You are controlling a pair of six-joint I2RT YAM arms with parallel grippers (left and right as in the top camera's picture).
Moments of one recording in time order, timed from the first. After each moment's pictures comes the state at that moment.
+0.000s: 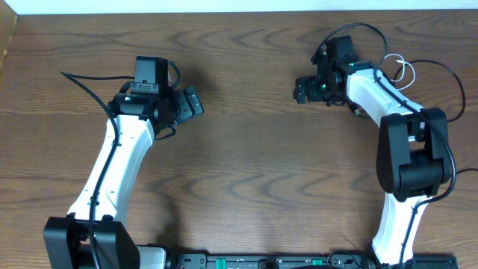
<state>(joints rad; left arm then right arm) -0.09 1.53 1.19 -0.78 0.08 -0.48 0.18 2.13 1.50 -0.57 -0.21 0.12</state>
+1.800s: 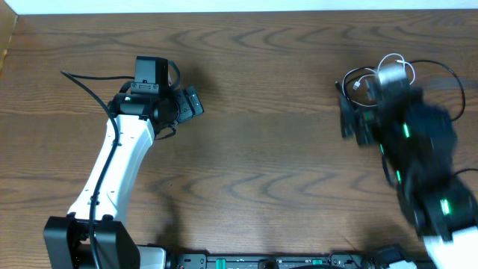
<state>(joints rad) -0.09 1.53 1.19 -0.78 0.08 -0.49 0.27 0.87 0.95 -0.47 0.09 -0.08</state>
